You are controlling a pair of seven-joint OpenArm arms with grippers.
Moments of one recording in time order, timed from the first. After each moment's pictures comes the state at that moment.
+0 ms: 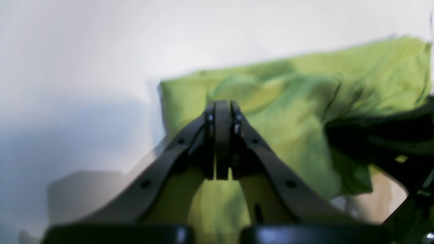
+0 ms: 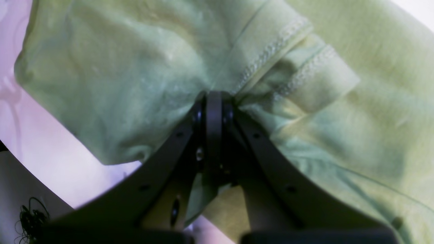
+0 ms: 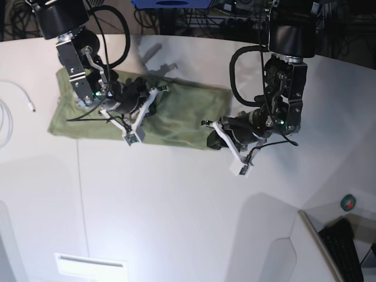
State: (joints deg) left arm -3.7 -7.8 2.2 72.1 -25.6 -25.3 43.2; right arm -2.6 7.0 -18.9 72.0 20.1 10.7 -39.2
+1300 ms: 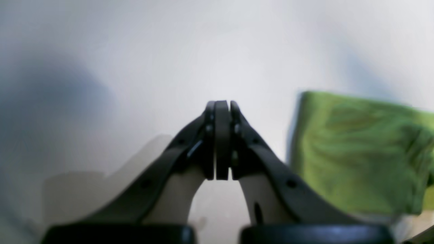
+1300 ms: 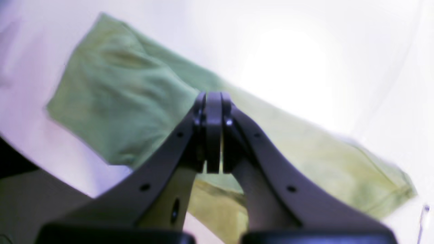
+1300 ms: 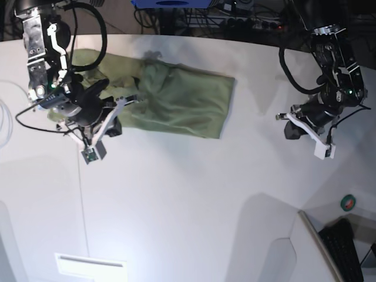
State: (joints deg) left arm 7.0 -10.6 -27.7 89.5 -25.7 -29.7 52.5; right arm -11.4 10.8 -6.3 103.8 18.4 9.9 -52.0
